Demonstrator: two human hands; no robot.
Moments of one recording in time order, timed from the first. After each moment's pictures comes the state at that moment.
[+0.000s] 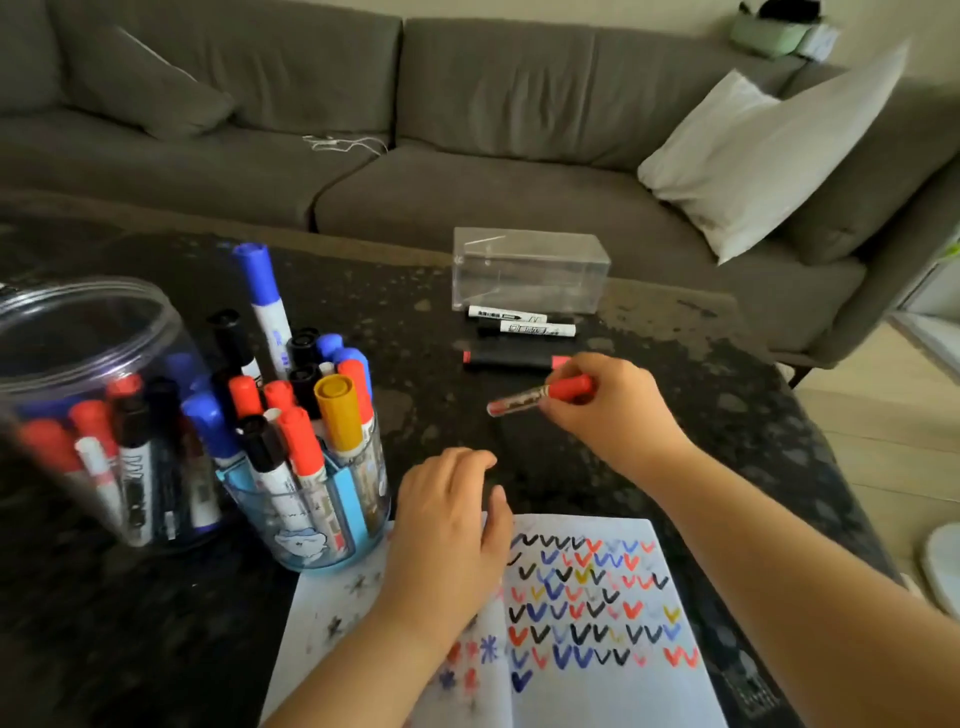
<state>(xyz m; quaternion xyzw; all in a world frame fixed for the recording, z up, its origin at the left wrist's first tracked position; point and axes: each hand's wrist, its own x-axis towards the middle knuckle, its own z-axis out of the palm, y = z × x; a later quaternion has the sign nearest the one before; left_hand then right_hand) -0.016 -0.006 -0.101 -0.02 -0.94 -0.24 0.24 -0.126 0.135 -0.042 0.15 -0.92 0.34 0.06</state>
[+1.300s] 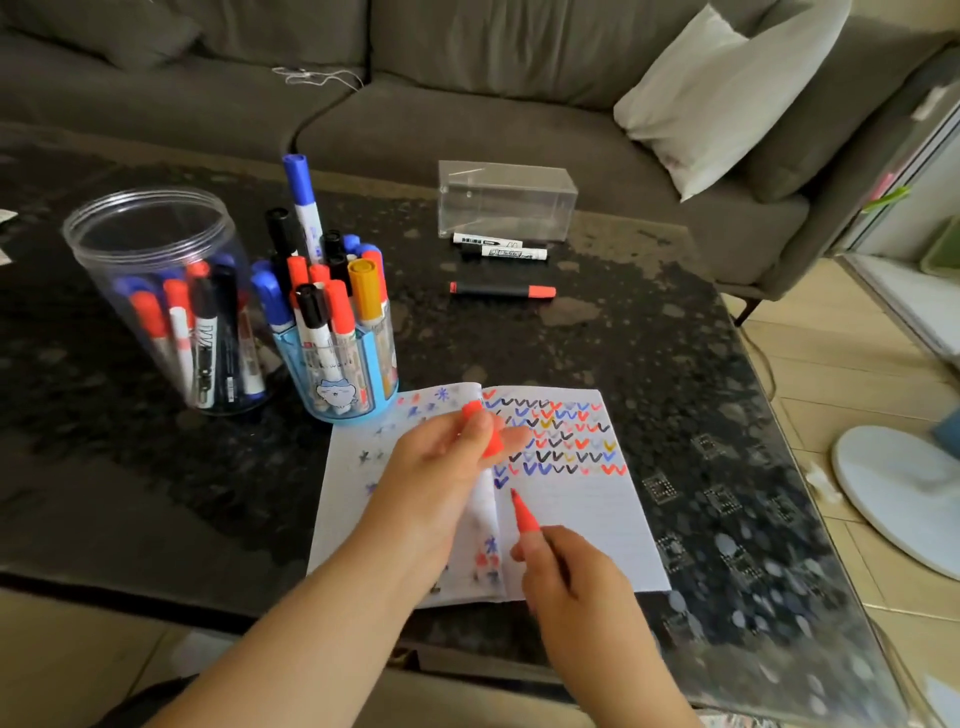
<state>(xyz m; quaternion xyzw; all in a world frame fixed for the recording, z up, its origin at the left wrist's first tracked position) 0.091 0.011 -0.046 0.19 -0.63 -0.75 -0.06 0.134 0.140 -0.079 0.00 -0.87 0.48 -0.09</state>
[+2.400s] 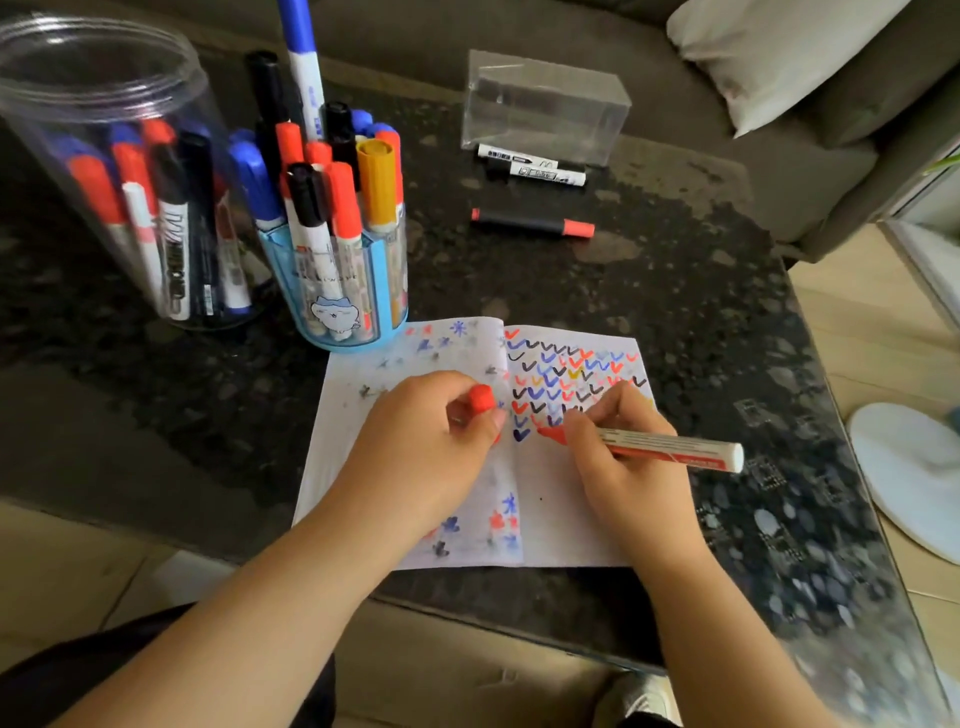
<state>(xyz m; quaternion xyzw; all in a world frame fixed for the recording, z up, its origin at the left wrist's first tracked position) 0.090 -0.011 -0.068 0.11 -0.89 -0.45 -0.01 0.063 0.155 -0.102 0.08 -0.84 0.53 0.07</state>
